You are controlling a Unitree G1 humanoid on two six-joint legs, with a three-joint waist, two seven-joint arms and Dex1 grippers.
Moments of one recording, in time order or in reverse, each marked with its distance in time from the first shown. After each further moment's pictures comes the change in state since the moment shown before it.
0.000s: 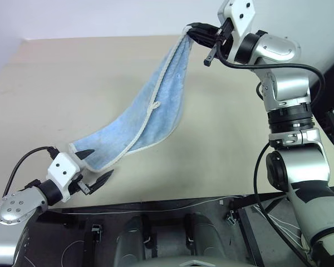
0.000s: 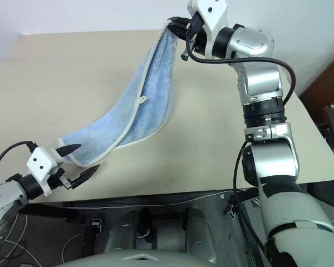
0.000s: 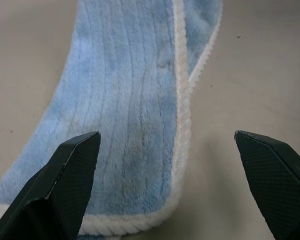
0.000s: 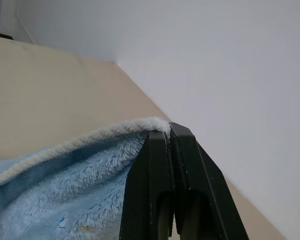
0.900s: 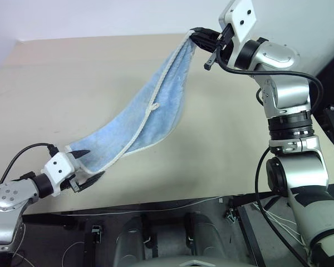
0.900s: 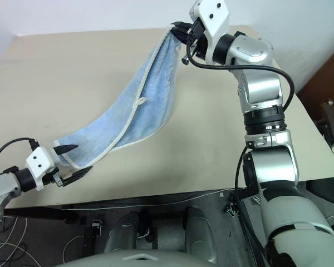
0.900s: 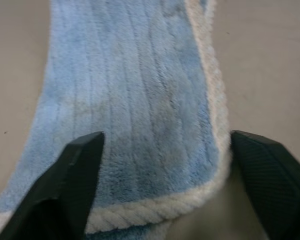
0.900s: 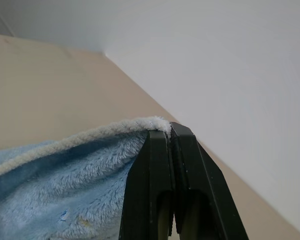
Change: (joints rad) left arm -0.111 0.110 -0.048 0.348 0.078 -0.279 -0.199; right arm 0.066 -0.005 -0.003 -0.100 0.009 0.069 -0.065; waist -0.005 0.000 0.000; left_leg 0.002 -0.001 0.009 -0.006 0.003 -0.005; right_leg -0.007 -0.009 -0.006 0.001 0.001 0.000
